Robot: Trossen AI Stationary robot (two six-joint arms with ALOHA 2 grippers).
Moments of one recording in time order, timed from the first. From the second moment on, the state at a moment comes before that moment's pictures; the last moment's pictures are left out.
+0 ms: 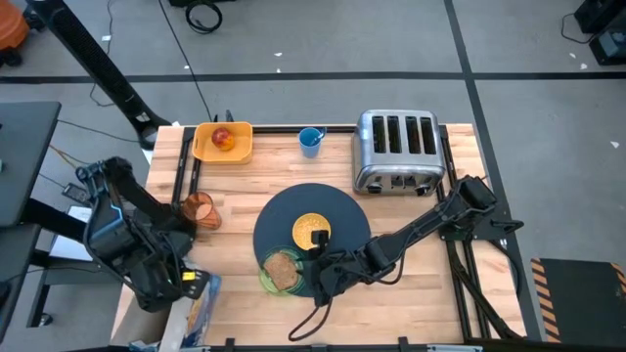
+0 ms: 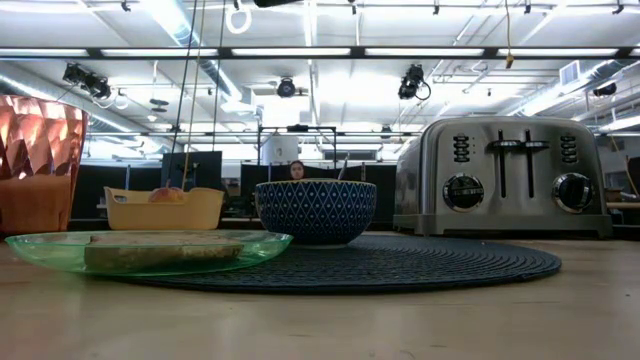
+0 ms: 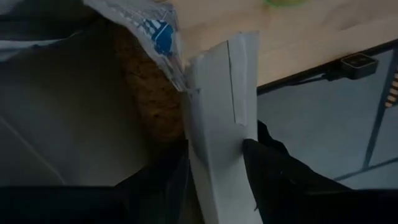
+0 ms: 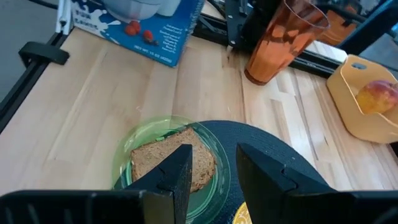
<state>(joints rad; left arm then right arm) -0.94 1.42 1.73 -1.57 0.03 -2.22 0.49 1.92 1.51 -0.25 0.54 0.02</state>
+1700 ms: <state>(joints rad) -0.81 1.45 1.73 -1.57 0.14 -1.60 0.49 1.73 1.51 -0.24 0.47 -0.05</state>
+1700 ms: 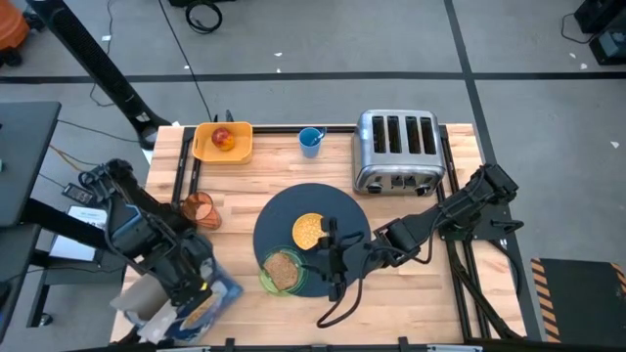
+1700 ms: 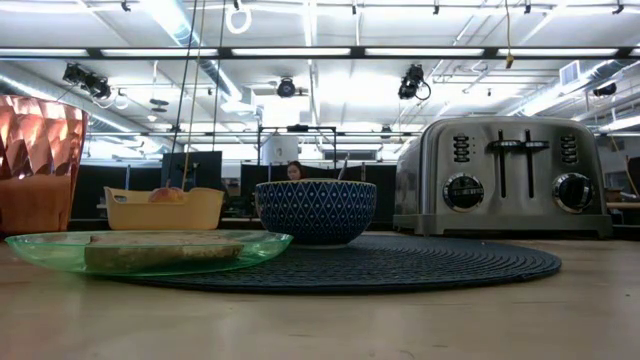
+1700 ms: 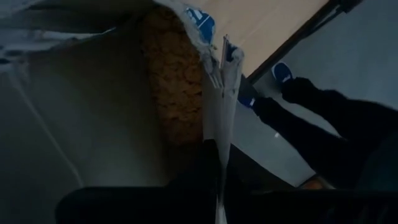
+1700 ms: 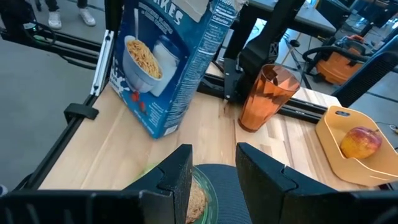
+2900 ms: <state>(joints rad) -0.79 1.44 1.73 -1.49 0.08 -1.32 0.29 2.17 1.59 0.26 -0.08 0.16</state>
